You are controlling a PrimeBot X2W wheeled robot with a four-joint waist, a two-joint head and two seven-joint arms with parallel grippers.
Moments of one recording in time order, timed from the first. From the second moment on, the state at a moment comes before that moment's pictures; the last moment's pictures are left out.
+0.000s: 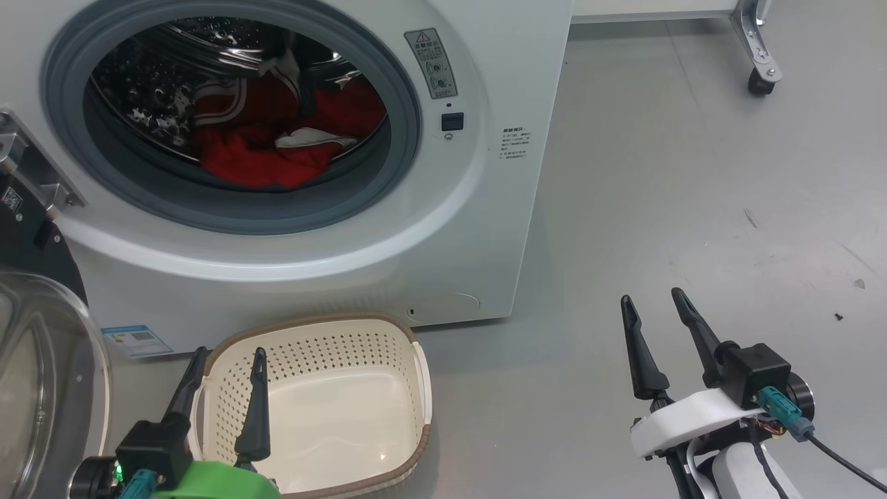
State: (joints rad) left arm 0.08 0.10 -0.18 0.01 -0.31 0.08 -0.17; right arm -0.06 -0.05 0.20 0.23 0.27 0.05 -0.26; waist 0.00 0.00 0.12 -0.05
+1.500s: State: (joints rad) left arm -0.12 0.10 -0.23 0.02 -0.32 0.03 -0.10; right arm -0.11 -0.05 0.22 0.15 0.27 0.05 -0.26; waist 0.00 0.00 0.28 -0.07
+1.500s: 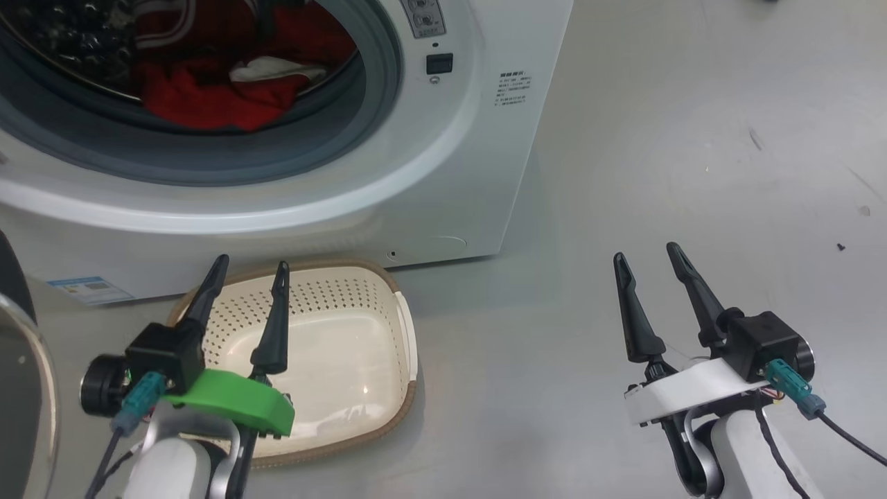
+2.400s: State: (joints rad) left arm -0.75 0.24 -0.12 0.22 -0.46 -0.06 0.30; right arm -0.30 -0.05 0.26 0.07 0.39 0.02 -0.26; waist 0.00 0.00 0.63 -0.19
